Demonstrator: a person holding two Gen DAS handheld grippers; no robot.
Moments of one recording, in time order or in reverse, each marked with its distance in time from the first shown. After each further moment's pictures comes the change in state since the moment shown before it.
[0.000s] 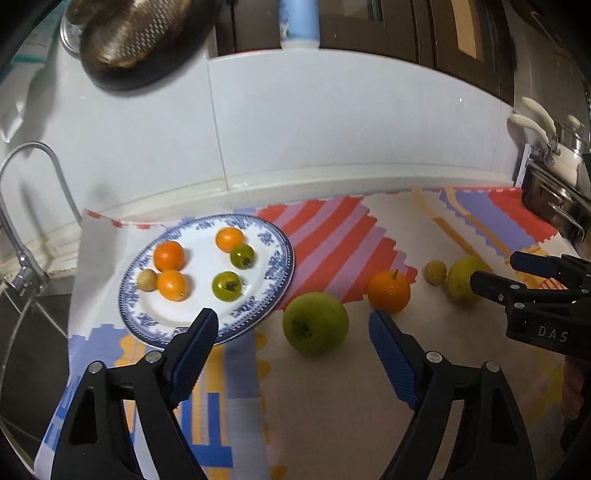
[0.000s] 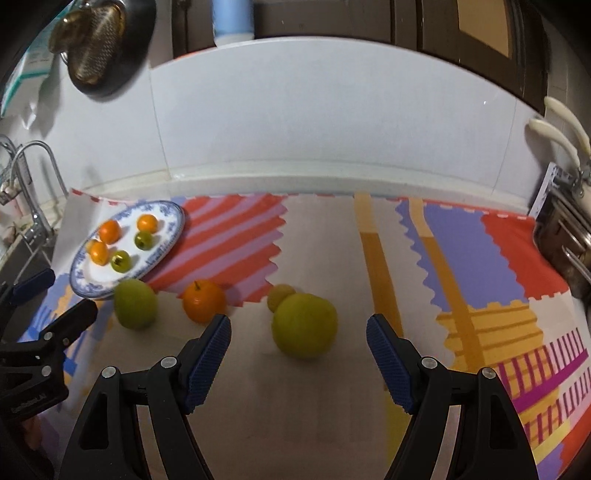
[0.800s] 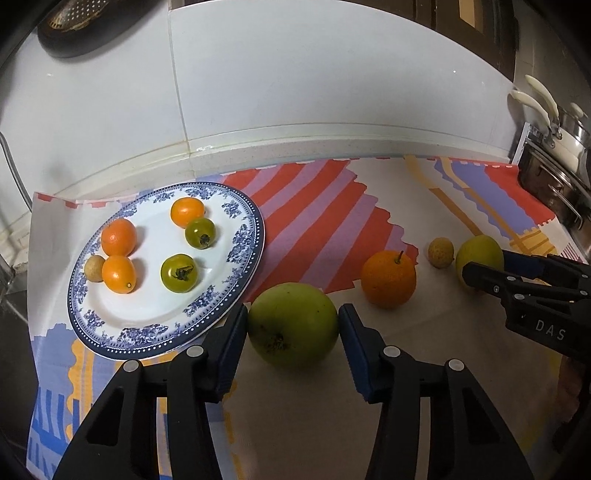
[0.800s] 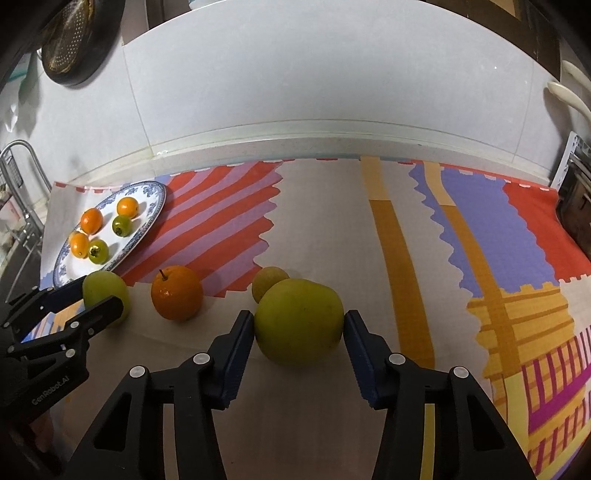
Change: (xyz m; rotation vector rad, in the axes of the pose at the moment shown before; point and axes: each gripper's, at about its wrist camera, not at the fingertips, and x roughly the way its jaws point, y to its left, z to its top) left arm 0.047 -0.008 0.004 0.008 0.119 -0.085; right arm 0.044 -0.009 -0.003 0.039 0.084 0.038
